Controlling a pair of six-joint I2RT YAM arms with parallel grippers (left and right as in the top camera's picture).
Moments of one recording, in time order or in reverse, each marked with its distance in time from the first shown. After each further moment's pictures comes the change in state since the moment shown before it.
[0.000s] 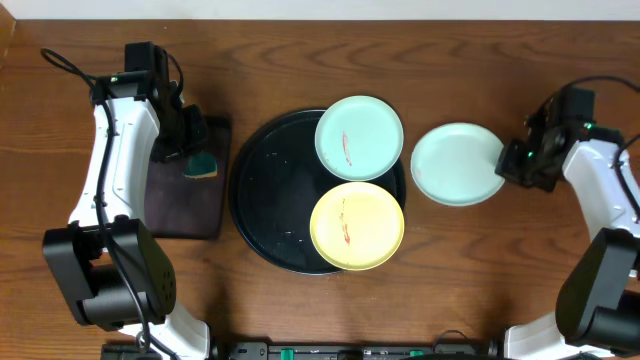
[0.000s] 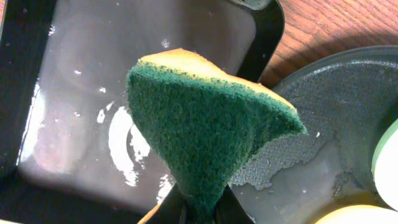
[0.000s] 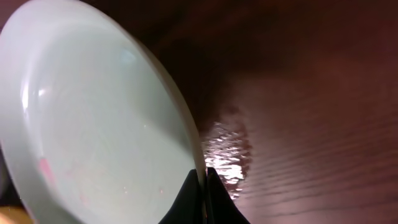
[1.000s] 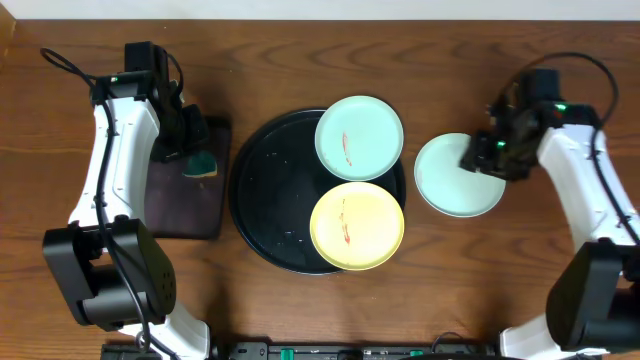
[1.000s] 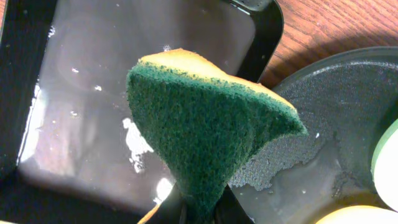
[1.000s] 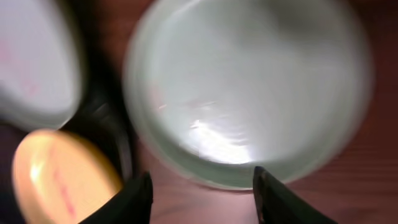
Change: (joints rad) left arm 0.000 0.000 0.000 0.003 0.000 0.000; right arm 0.215 -0.007 0.156 -0.212 -0.082 -0.048
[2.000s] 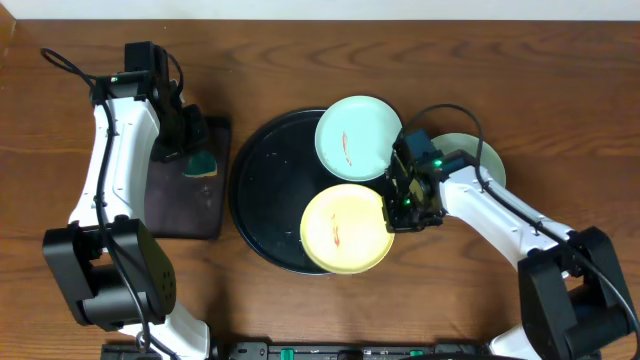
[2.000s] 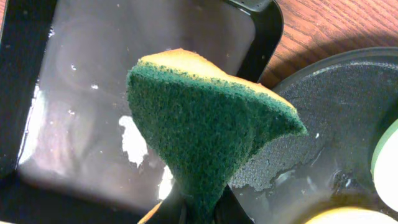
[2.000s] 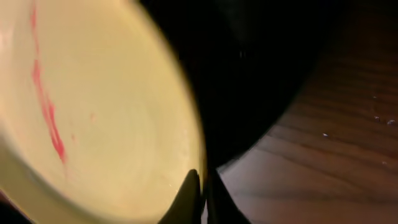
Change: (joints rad) left arm 0.000 0.000 0.000 0.001 0.000 0.000; right arm 0.443 0.000 -0.296 0.203 -0.043 0.157
